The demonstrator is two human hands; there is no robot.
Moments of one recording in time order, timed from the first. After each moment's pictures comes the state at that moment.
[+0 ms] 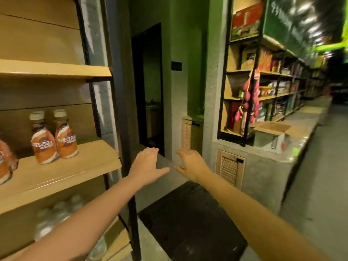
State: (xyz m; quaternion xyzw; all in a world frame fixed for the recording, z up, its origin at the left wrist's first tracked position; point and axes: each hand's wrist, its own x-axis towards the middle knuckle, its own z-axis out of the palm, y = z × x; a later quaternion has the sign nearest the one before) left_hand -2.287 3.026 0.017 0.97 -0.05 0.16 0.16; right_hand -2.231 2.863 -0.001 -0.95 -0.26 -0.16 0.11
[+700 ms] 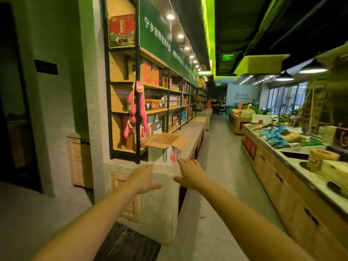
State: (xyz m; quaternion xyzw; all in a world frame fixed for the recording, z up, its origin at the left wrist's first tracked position) left_hand -2.064 2.512 0.021 0.92 -0.30 0.00 0.24; right_hand -2.089 2.332 0.010 -0.99 0.05 -0.13 0.02
